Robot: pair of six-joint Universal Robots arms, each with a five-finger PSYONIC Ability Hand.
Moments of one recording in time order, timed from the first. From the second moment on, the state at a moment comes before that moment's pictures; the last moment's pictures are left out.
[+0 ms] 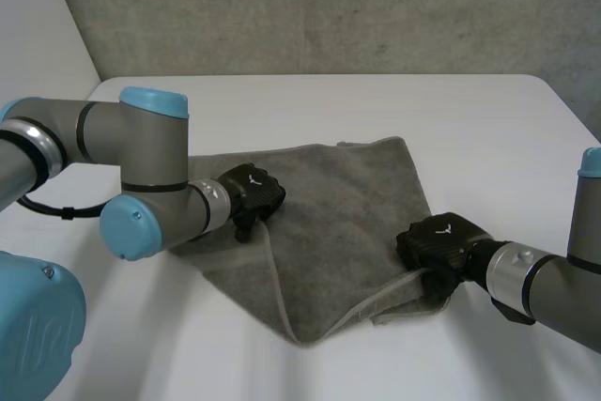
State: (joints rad) left arm 4.23 -2.51 -0.82 2.70 -1.31 3.76; right arm 1.79 -1.18 1.73 0.14 1.11 2.59; left_hand 0.74 0.76 0.76 0.76 0.59; right_hand 1.32 1.27 1.33 1.33 1.15
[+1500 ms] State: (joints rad) left arm 4.47 -1.72 -1.27 3.01 -1.22 3.32; right arm 1.71 -1.34 1.08 0.69 0.98 2.61; left_hand 1.23 1.33 1.33 1.36 1.10; right_hand 1.32 1.27 1.33 1.33 1.16
